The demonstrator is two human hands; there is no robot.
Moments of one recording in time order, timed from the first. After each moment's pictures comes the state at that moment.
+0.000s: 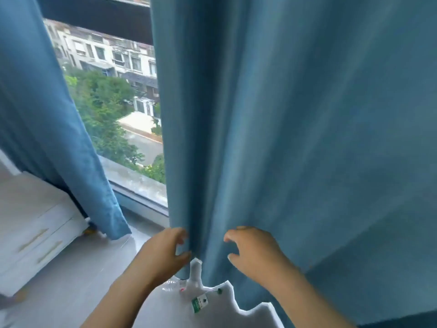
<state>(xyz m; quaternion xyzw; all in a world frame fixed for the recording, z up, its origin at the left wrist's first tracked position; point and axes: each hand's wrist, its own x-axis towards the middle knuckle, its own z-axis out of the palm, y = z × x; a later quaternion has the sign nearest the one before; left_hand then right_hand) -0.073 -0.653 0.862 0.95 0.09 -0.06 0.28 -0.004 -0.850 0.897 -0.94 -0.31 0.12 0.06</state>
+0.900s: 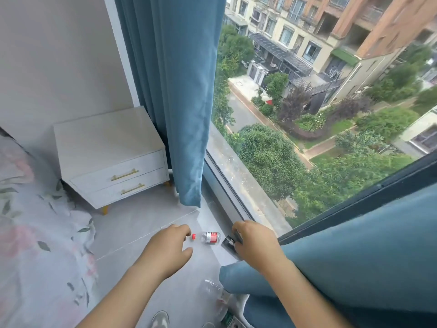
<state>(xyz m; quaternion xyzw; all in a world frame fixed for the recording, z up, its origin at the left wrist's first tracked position) -0.010 -0.399 0.681 0.87 0.38 -0.10 0.30 0.170 -0.517 0.688 -0.84 -0.50 0.20 -0.01</state>
